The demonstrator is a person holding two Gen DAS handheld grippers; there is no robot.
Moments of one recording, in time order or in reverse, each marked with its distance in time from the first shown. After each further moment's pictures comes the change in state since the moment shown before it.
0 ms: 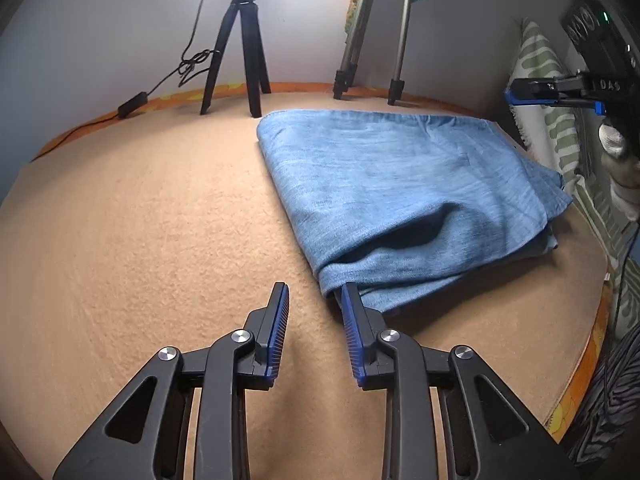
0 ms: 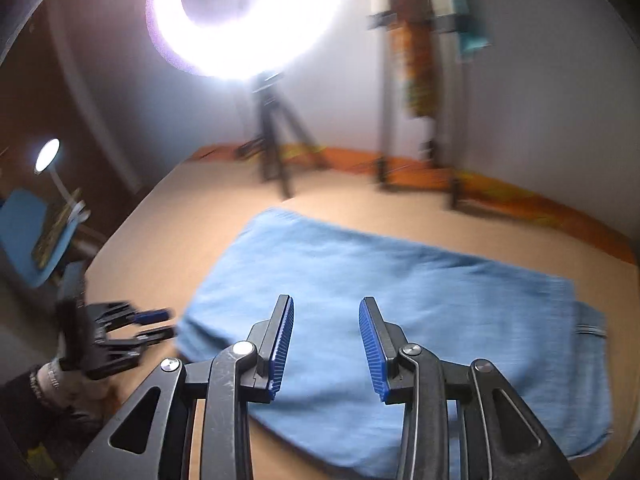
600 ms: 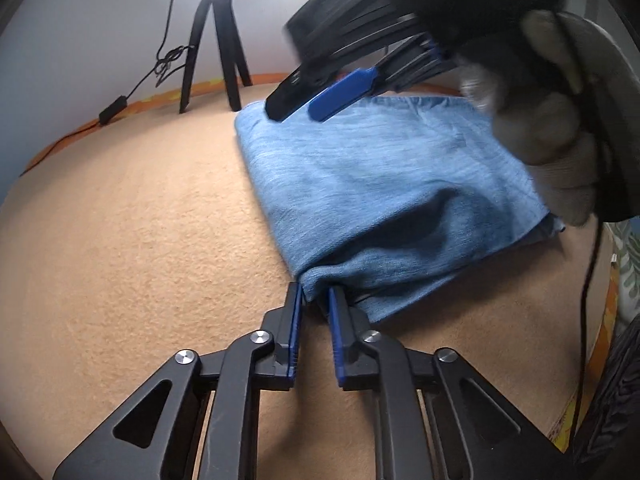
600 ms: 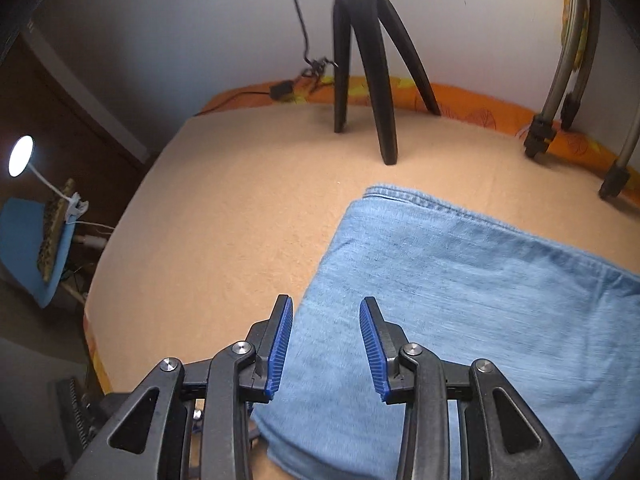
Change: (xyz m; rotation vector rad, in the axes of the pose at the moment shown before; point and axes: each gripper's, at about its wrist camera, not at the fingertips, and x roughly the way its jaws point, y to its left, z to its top) left arm 0.017 -0.013 0.000 0.059 0.020 0.008; right arm 0.157 0.087 0.049 0.082 0.222 0.062
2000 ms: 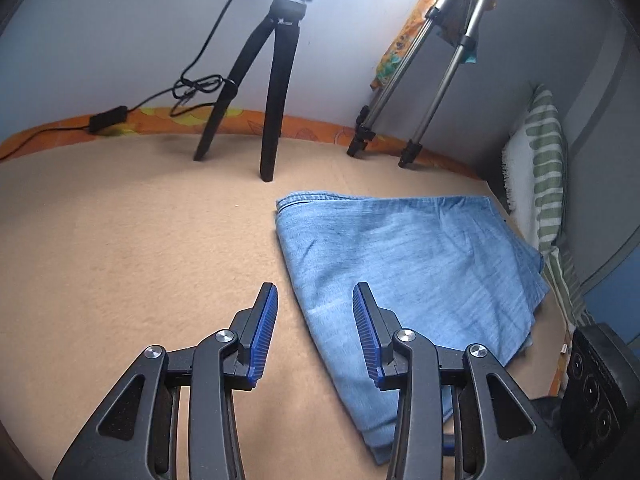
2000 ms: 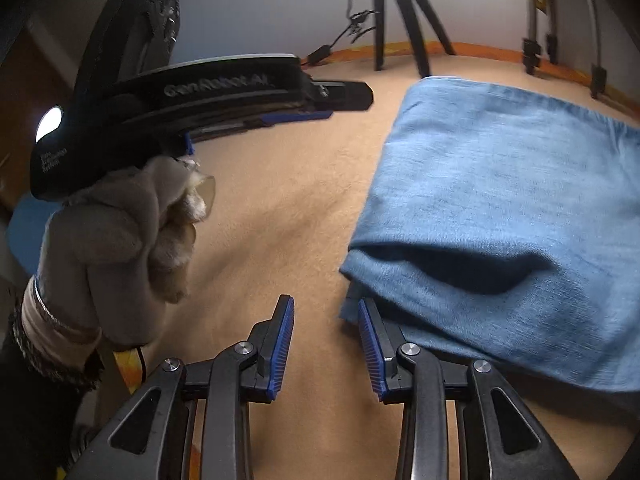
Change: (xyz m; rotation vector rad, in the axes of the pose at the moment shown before) left arm 0.008 0.082 0.085 -0.210 -0.032 -0.196; right arm -0.014 0.051 -0.135 0.062 -0.098 0.064
